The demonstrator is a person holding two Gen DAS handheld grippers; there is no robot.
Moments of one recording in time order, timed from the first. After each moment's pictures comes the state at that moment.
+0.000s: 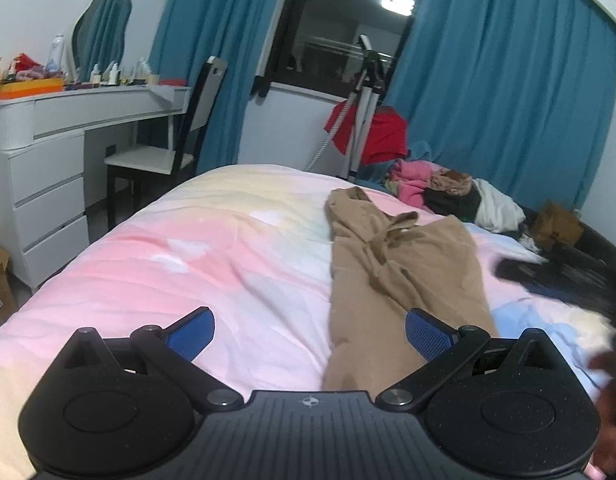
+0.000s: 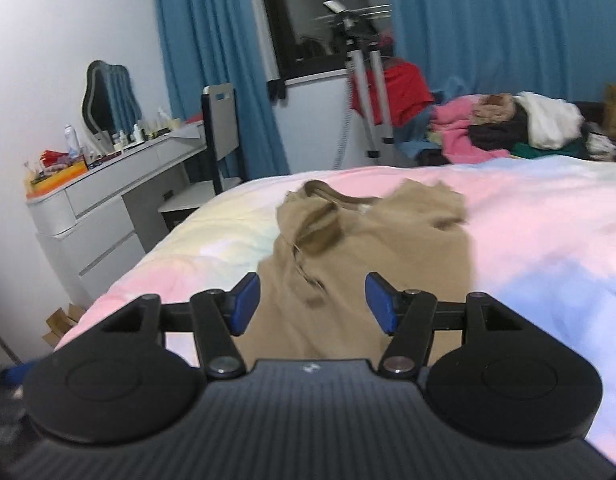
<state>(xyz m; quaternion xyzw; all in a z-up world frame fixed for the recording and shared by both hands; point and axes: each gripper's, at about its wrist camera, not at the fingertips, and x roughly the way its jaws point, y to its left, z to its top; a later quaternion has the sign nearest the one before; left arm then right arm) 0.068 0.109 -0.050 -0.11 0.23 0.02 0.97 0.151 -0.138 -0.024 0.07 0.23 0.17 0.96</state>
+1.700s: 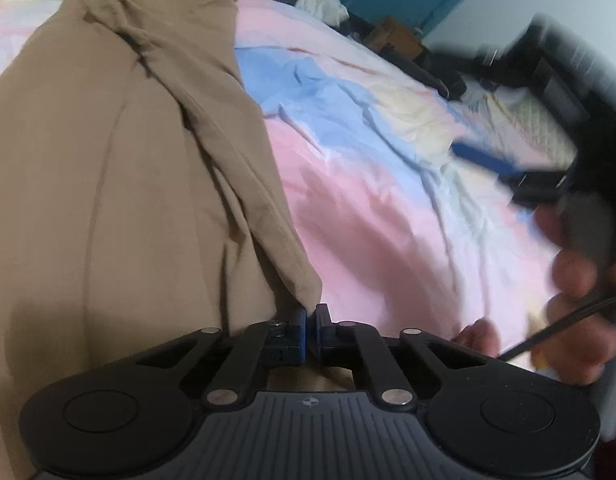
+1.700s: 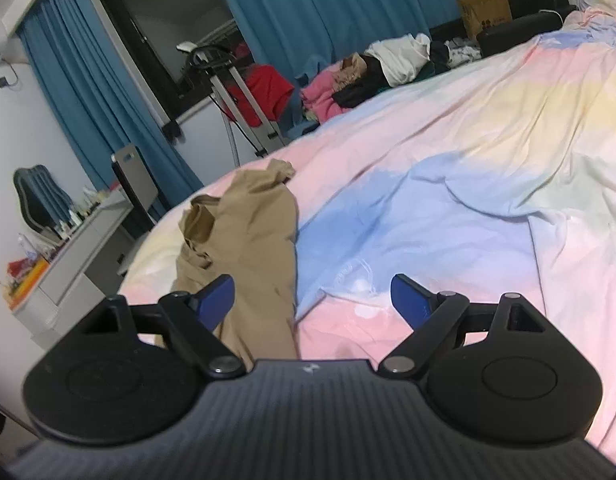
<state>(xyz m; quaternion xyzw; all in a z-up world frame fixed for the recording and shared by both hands) 0.027 -0.048 -0.127 -0.15 0.47 -0.29 0.82 0.052 -0.291 -0.047 0.24 0.27 0.05 0.93</state>
